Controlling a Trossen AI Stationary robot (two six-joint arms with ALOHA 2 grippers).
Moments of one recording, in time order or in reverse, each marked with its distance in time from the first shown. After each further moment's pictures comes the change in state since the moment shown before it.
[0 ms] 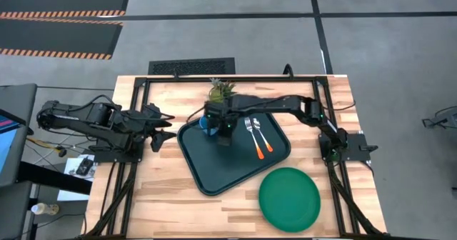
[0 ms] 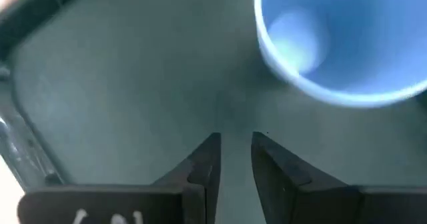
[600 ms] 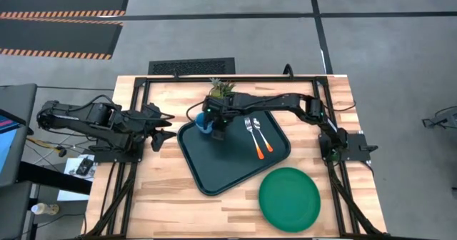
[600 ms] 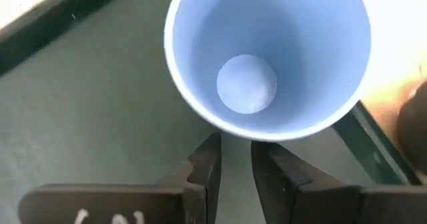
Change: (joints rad) left arm 0.000 0.000 0.000 0.001 -0.011 -0.014; right arm -0.034 -0.005 -0.093 0.269 0.077 -0.010
